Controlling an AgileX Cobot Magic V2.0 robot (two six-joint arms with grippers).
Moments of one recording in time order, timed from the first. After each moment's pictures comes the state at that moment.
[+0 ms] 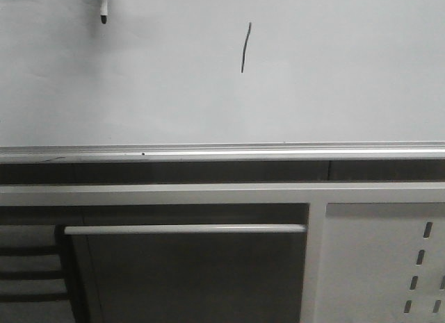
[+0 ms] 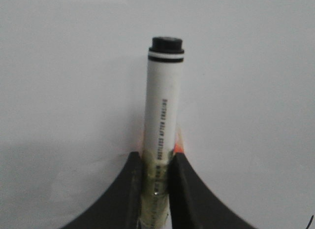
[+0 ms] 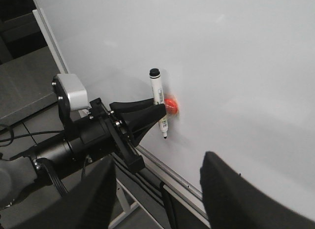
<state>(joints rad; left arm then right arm) -0.95 1.35 -0.73 -0.92 -0.87 0.75 0.29 0.85 -1.15 0.83 0.76 -0.67</state>
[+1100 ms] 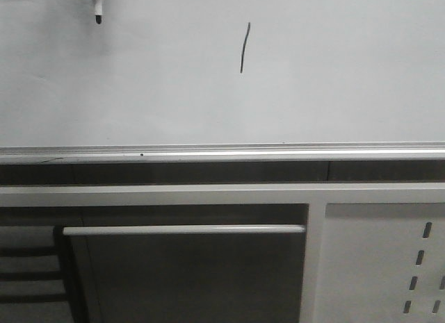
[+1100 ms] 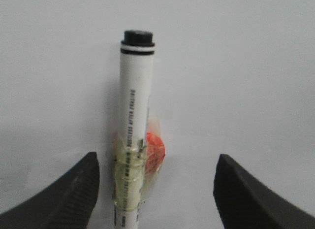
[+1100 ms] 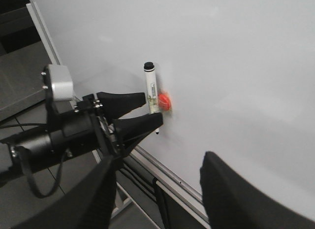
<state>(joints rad) -0.94 1.24 -0.71 -0.92 -0.70 0.77 0.29 0.84 -1.15 0.79 0.76 -0.67</state>
